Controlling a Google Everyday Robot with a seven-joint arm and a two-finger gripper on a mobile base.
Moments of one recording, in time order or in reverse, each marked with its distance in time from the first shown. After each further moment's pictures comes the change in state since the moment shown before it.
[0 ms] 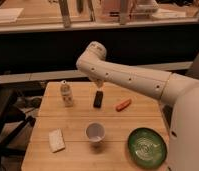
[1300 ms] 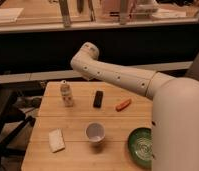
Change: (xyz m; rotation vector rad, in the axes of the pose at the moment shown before) arm -0.026 -0.049 0.033 0.072 -0.046 -0.058
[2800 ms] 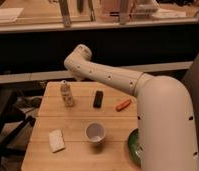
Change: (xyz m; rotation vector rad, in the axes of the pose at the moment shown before) arm -0.050 -0.032 0.028 0.047 -0.121 -0.133
